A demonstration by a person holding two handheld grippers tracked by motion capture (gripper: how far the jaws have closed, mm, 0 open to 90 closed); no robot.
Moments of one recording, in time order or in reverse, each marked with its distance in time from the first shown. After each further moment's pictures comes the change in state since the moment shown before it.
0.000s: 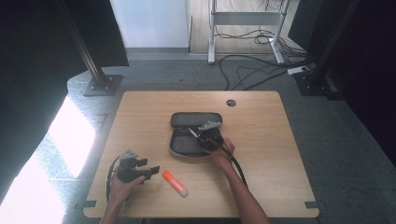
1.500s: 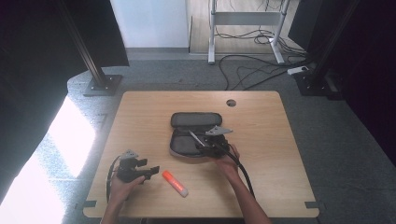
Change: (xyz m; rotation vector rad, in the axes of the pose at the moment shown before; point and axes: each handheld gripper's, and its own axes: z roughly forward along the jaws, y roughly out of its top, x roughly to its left) left arm 0.001 0.000 0.001 0.002 0.004 -0.003; right arm 0.011 -0.014 -0.045 -0.126 0.081 0.102
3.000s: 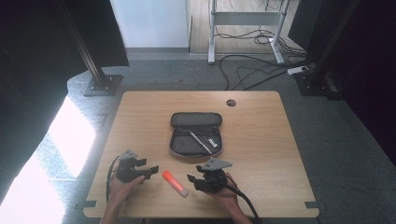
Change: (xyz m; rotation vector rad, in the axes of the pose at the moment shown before) left arm 0.001 -0.001 0.000 -0.002 0.012 -0.003; right arm 0.074 -0.063 -0.043 -0.021 0.146 -0.033
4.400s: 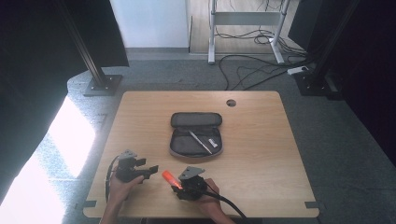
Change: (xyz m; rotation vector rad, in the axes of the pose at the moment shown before) left arm 0.001 0.001 -0.003 -0.009 0.001 -0.002; right arm 0.043 -0.007 0.052 0.155 0.039 -0.114
